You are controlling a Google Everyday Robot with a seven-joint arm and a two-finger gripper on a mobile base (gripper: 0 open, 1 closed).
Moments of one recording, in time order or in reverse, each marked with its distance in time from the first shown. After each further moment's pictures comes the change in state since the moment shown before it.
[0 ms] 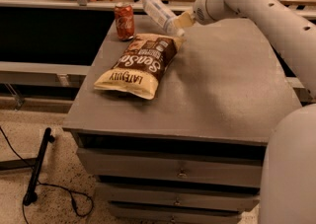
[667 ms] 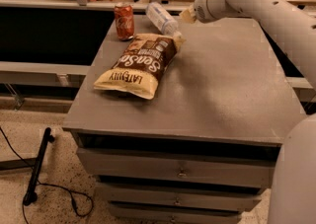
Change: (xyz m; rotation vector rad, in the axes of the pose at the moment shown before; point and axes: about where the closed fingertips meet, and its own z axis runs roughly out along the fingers) arm -0.007 0.005 -0.016 0.028 -0.011 -0.003
